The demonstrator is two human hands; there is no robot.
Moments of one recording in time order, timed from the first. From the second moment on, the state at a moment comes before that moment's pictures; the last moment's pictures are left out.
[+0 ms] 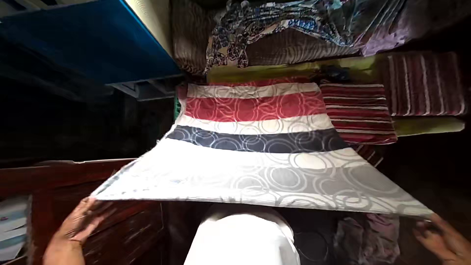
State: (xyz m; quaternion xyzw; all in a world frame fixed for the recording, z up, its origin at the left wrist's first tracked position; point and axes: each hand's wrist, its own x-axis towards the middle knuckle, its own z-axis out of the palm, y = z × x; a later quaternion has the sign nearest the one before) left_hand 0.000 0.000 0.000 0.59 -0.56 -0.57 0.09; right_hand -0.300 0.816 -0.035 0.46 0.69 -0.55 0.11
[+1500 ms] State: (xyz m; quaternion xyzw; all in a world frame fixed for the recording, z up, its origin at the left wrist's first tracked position) left_hand -0.340 0.009 -0.423 0.85 -0.34 -0.39 0.02; right_hand -0.563 0.552 -0.374 0.65 0.50 -0.57 -0.03
